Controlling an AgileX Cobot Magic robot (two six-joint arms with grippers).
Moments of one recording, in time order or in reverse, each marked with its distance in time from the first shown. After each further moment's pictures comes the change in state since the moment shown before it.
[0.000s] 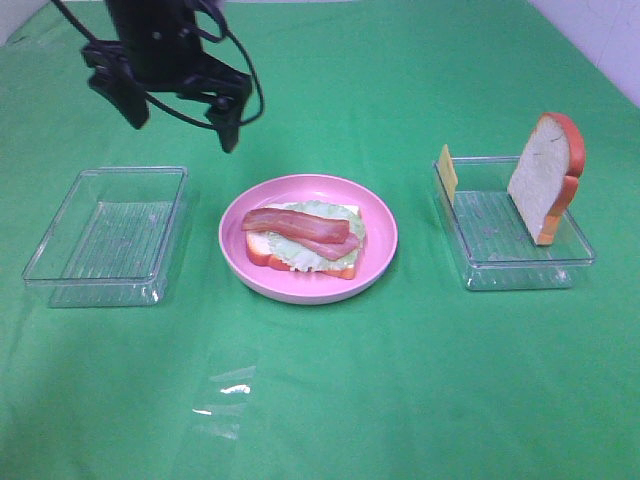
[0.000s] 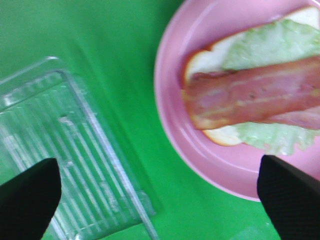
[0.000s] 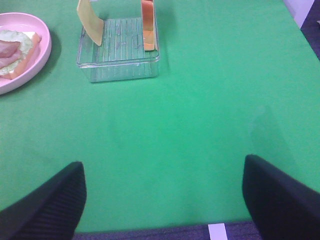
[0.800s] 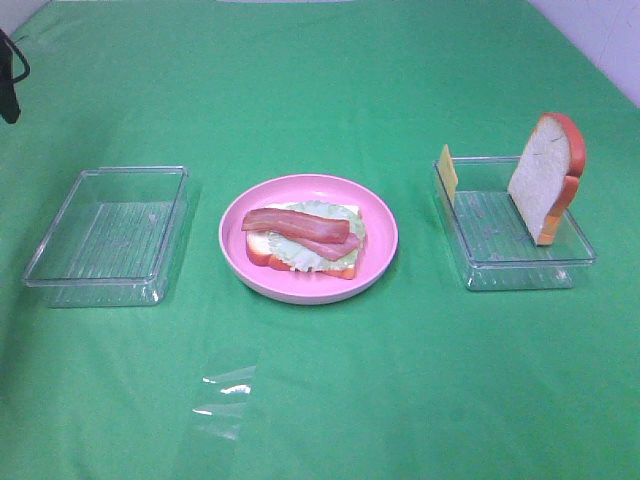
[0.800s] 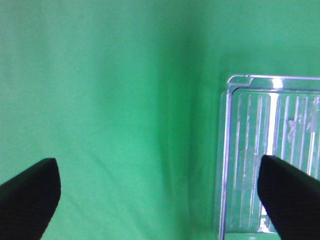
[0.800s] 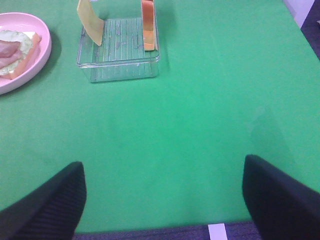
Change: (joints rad) left arm 0.509 -0.055 0.087 -0.122 -0.001 0.155; right arm 0.000 0.000 0.000 0.000 0.000 0.000
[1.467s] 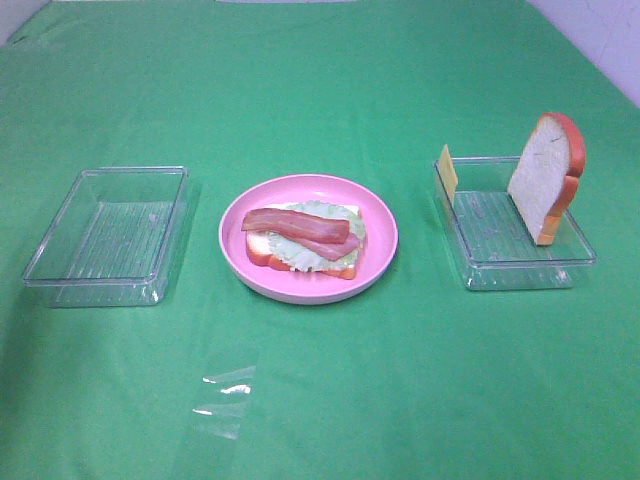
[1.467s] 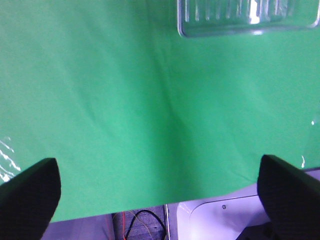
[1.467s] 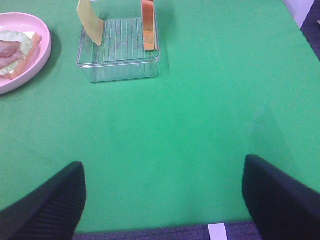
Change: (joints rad) left arm 0.001 -0.714 0.835 -0.074 0.004 0.134; right arm 0.000 0.000 0.000 0.000 0.000 0.000
